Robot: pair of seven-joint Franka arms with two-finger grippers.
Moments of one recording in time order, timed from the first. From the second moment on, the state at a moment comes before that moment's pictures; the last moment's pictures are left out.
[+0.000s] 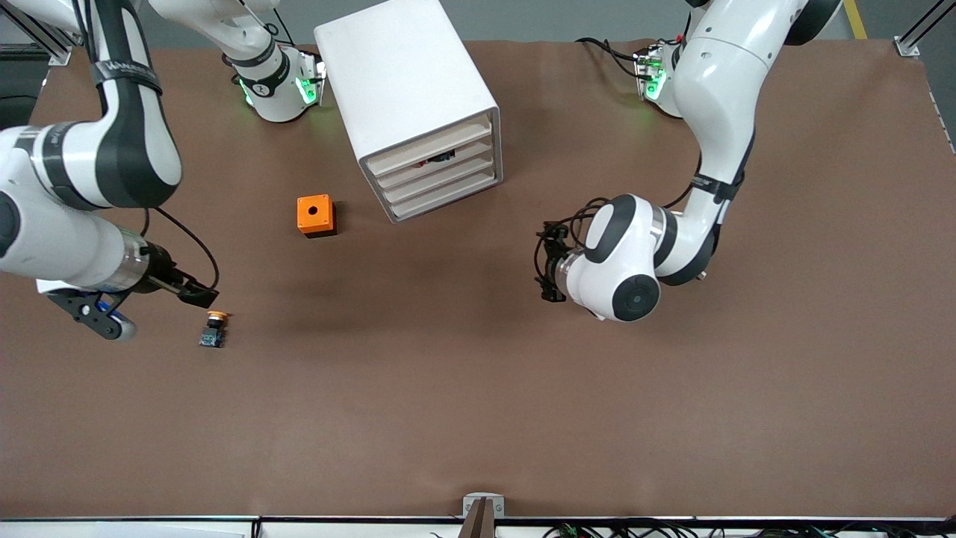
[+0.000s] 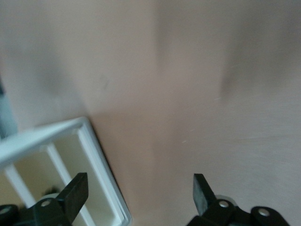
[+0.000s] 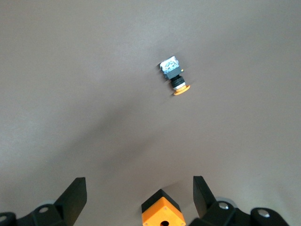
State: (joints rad) left arm -0.45 0.72 -0.09 -1.42 -0.54 1.76 -2.07; right arm 0.18 0.31 -0.10 -1.61 0.02 1.76 0.68
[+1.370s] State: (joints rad) left arm -0.59 0.84 -0.17 -1.44 -0.89 1.50 -2.42; right arm 0.35 0.47 -0.10 -1.56 0.10 1.84 1.13
